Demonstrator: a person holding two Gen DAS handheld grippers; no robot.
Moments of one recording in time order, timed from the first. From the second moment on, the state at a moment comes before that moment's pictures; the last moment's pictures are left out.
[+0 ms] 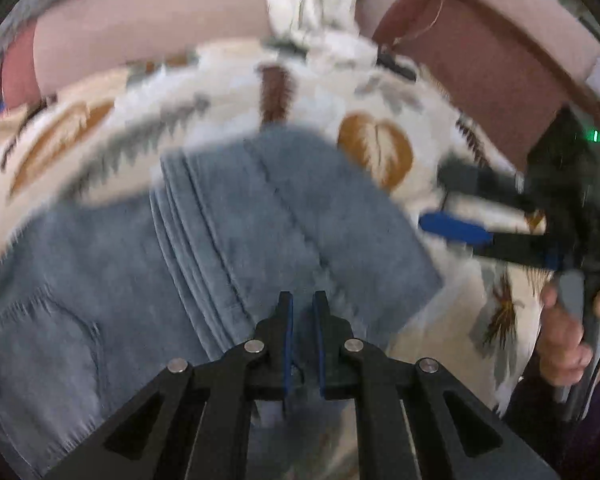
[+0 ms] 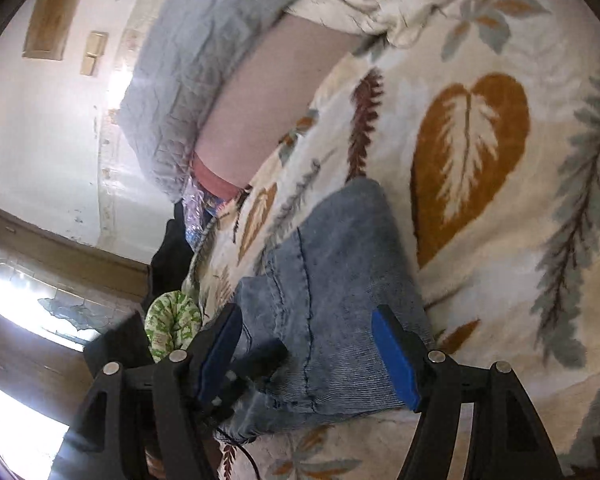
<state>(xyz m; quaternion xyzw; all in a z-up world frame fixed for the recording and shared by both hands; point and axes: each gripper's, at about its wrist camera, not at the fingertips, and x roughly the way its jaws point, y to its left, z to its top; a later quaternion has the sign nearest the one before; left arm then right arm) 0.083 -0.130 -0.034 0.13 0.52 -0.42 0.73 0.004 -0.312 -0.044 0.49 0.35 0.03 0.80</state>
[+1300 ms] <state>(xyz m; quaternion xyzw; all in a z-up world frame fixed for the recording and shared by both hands) -0.039 0.202 0.007 -0.20 0.30 0.21 0.91 0.093 -0.041 0.030 0.07 0.44 0.13 0.88</state>
